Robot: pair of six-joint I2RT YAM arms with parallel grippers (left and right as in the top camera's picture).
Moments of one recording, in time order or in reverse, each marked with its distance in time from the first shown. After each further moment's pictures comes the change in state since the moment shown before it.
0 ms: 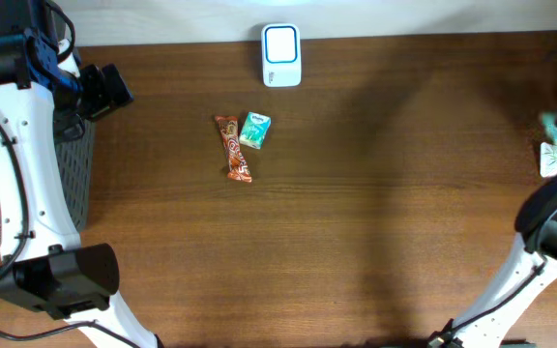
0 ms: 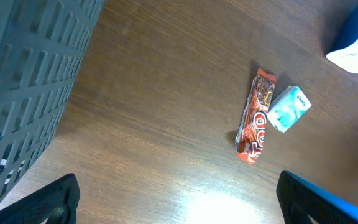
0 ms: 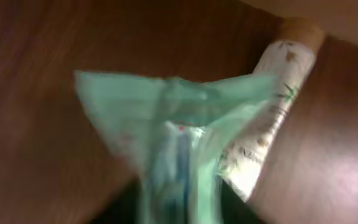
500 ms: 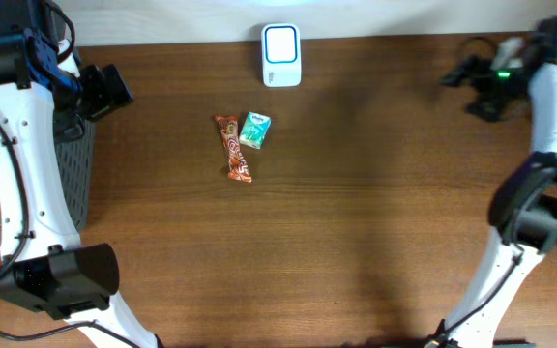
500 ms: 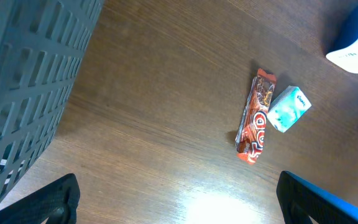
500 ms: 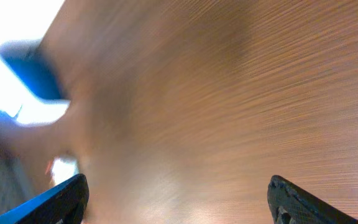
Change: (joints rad) left arm 0.000 0.000 0.000 0.000 0.000 0.000; right arm 0.245 0.017 0.000 -0.239 -0.935 -0.351
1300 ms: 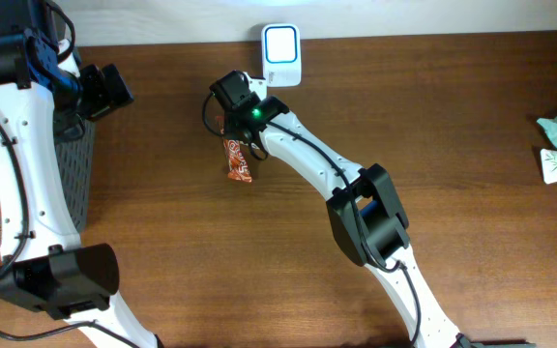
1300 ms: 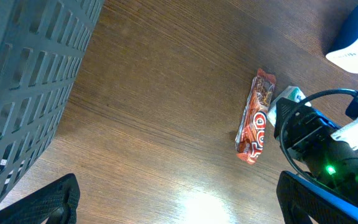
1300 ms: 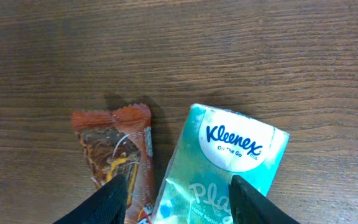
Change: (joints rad) left arm 0.000 0.000 0.000 0.000 0.000 0.000; right arm 0.948 0.167 0.000 0.449 0.792 0.426
